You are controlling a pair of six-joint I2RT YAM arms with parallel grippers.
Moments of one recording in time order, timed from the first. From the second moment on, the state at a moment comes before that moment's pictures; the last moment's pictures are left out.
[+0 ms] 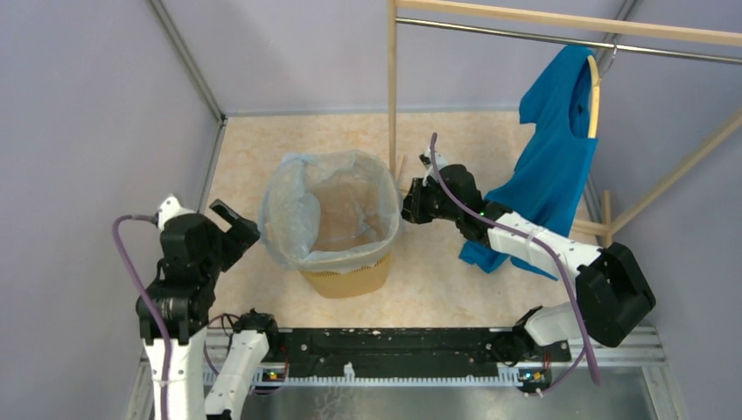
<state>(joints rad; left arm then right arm) -0.01 0.64 1.18 -1.20 -0.19 -0.70 0.66 1.38 0.88 0.02 -0.23 0.56</state>
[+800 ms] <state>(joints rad) -0.01 0.72 0.83 -0.90 -0.04 -0.70 0.66 1.38 0.88 0.04 -0.28 0.57</state>
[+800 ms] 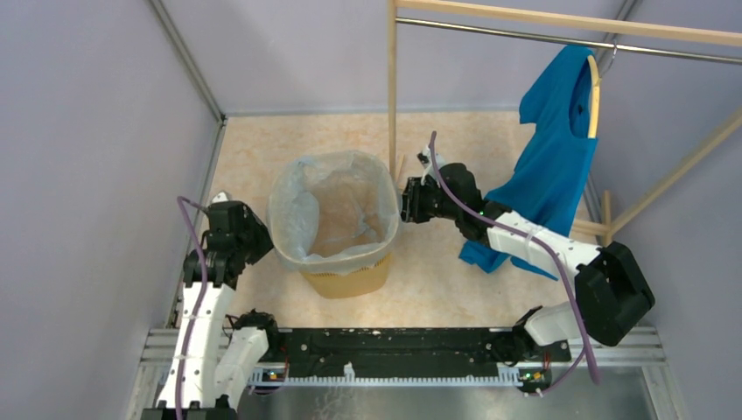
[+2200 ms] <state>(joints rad) -0.01 0.81 0.60 -0.87 0.11 -0.90 0.66 1.53 0.78 0.13 -0.23 0.61</state>
